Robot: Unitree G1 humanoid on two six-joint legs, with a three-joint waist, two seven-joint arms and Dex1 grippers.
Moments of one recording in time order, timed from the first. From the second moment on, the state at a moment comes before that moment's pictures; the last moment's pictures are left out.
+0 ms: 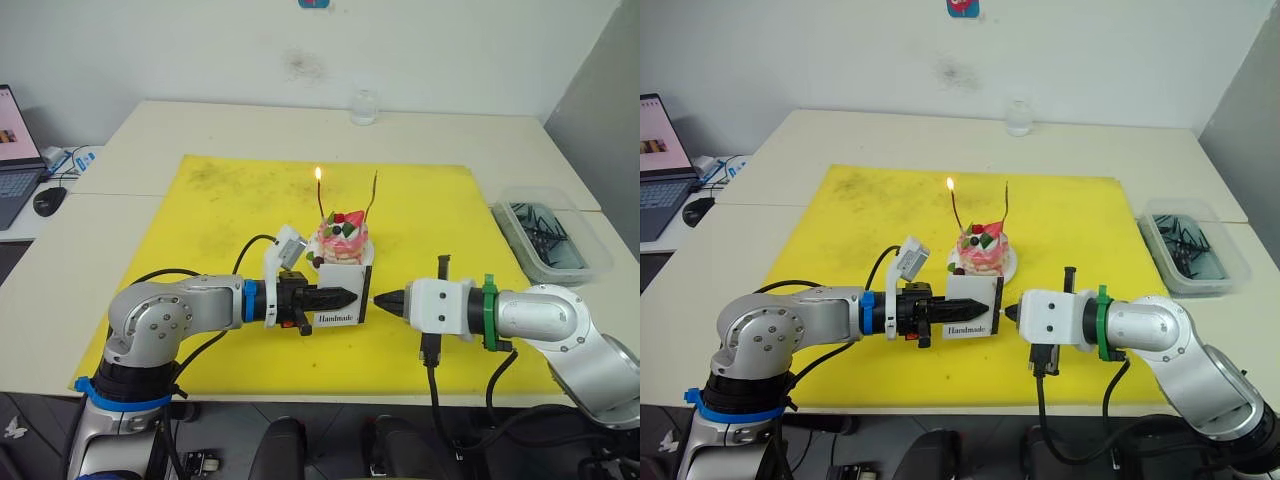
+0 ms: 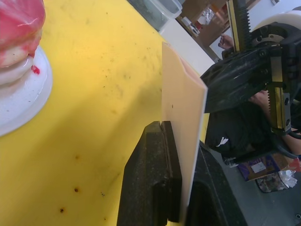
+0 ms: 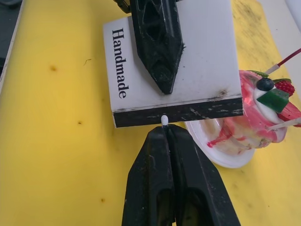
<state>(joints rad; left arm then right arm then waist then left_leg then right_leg) -0.46 0.54 0.03 -0.35 -1.09 1.28 -0.54 -0.33 -0.80 0.29 -0.76 0.06 0.58 0.88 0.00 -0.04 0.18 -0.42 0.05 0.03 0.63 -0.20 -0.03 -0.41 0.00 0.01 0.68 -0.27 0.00</state>
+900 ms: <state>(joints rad) -0.45 0.52 0.03 -0.35 -1.09 1.28 -0.51 -0.34 -0.79 0.33 -0.74 0.03 0.57 0.88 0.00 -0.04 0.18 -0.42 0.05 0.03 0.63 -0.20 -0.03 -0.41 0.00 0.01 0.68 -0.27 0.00</state>
